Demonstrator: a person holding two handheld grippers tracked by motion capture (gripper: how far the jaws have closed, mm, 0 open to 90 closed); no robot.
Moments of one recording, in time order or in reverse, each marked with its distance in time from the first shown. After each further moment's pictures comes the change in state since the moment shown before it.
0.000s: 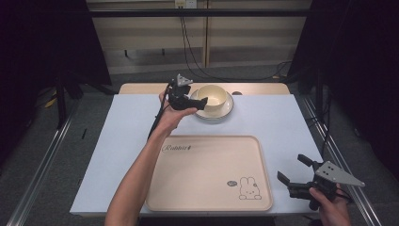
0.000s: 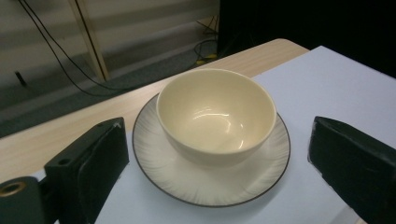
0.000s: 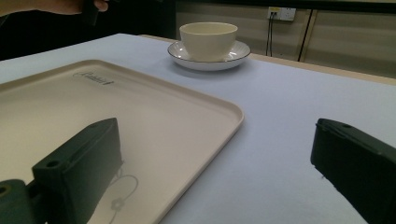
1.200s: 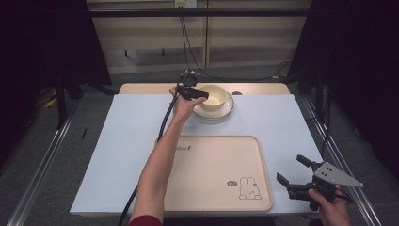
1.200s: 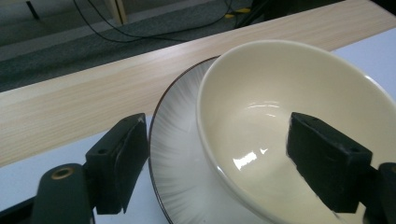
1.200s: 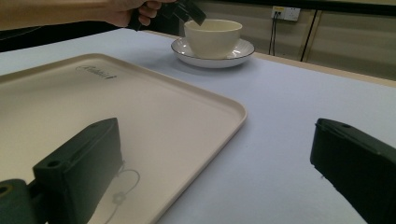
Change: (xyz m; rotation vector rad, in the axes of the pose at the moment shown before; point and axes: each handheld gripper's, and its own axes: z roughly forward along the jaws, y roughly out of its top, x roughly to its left) left arm 0.027 0.006 0.088 0.212 0.113 -0.087; right arm 0.002 -0.001 0.000 0.011 0.009 -0.025
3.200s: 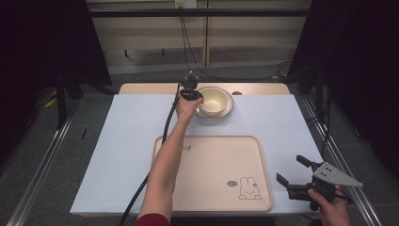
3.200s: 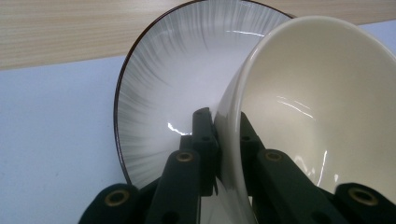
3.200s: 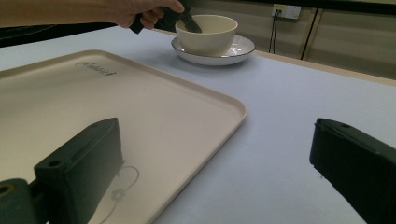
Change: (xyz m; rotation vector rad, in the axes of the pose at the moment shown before) left arm 0.004 -0.005 0.017 0.180 -0.076 -0.216; right arm 0.000 -0.001 0.000 0.008 0.002 -0.008
